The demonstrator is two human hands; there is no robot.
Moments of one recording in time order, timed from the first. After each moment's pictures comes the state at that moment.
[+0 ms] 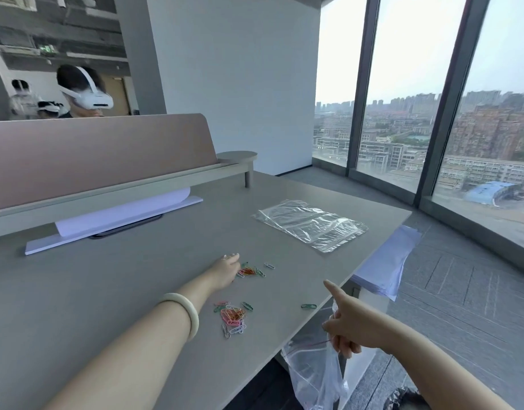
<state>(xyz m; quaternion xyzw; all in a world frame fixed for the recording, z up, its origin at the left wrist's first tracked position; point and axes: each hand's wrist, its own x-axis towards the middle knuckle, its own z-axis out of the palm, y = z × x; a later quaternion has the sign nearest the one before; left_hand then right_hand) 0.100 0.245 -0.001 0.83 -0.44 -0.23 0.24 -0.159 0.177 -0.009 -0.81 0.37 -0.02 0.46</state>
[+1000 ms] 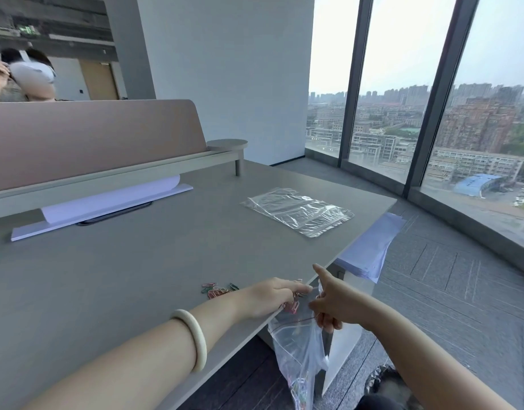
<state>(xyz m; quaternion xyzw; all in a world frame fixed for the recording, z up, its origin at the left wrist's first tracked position) -0.016 0.260 -0.005 0.64 -0.63 -0.38 0.23 -0.162 0.176 -0.013 -0.79 0.39 -0.02 0.48</state>
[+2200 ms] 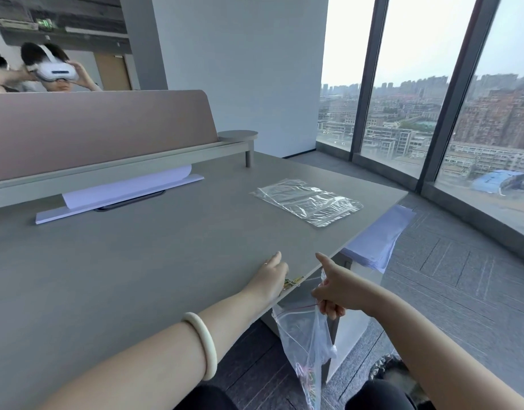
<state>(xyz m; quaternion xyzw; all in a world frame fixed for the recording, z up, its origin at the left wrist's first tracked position) -0.036 0.279 -0.007 0.74 -0.39 -0.35 0.42 -0.164 0.189 -0.004 -0.80 0.37 -0.02 0.47</state>
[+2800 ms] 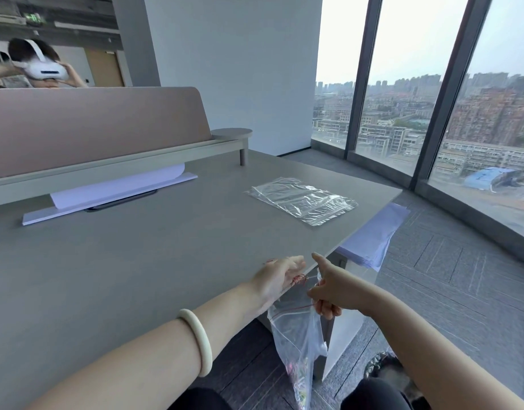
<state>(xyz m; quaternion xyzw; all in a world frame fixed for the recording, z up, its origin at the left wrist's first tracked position) -0.049 0.273 0.001 0.60 -0.38 -0.49 0.50 -0.166 0.187 -0.004 -0.80 0.37 -0.02 0.47</state>
